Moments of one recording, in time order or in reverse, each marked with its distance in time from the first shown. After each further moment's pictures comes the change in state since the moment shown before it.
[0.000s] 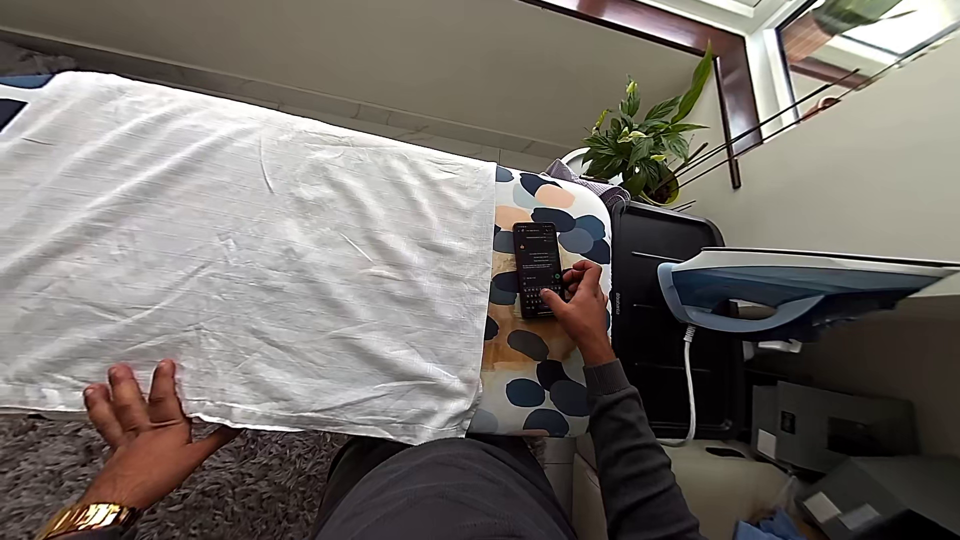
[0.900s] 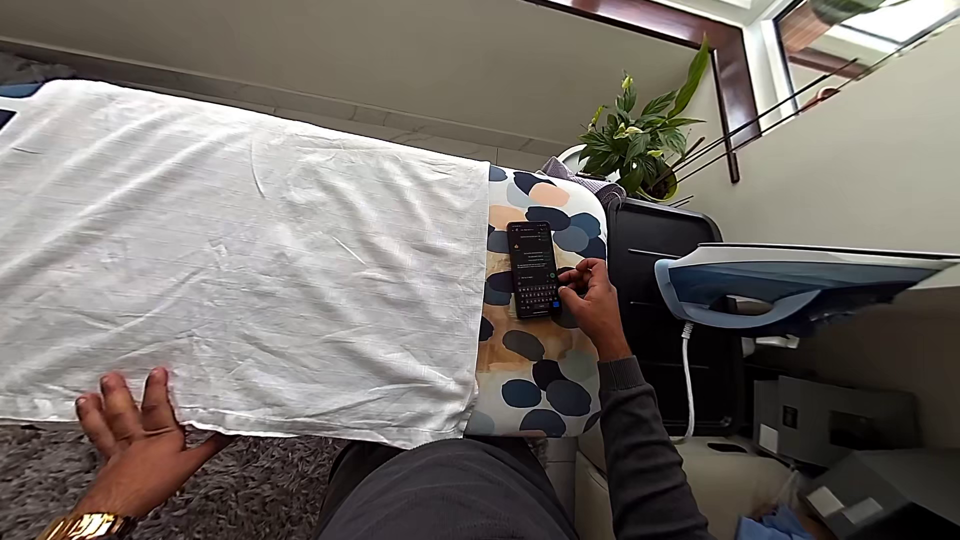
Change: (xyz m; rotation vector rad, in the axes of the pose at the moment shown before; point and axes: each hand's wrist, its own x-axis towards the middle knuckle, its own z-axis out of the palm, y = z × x) left_hand 0.000 0.002 -0.002 0.042 -0.015 -0.005; right_hand 0.013 0.020 -0.021 0.253 -0.087 -0.037
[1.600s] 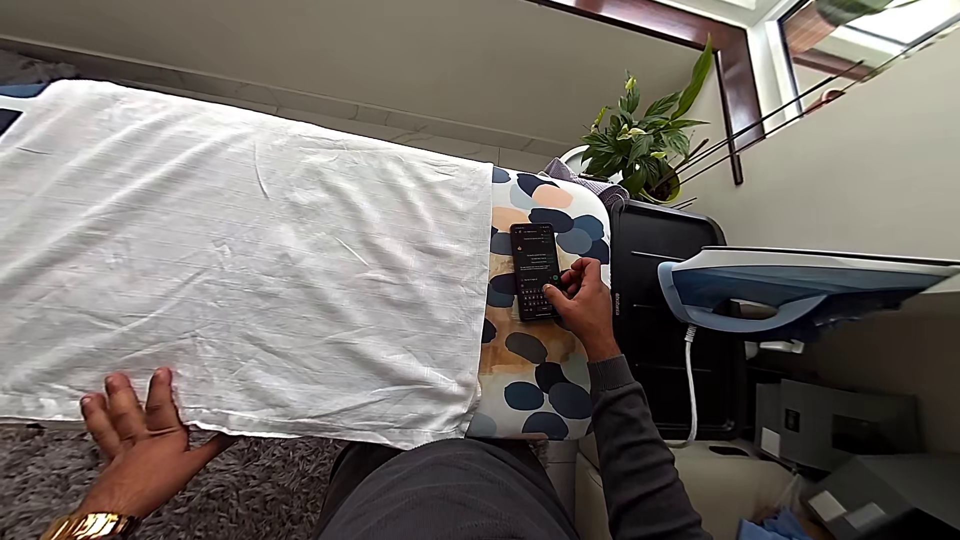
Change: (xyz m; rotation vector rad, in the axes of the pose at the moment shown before) left_hand 0.000 -0.003 0.001 0.007 0.011 0.007; right_hand 0.002 -0.011 0.017 -0.272 0.079 -0.004
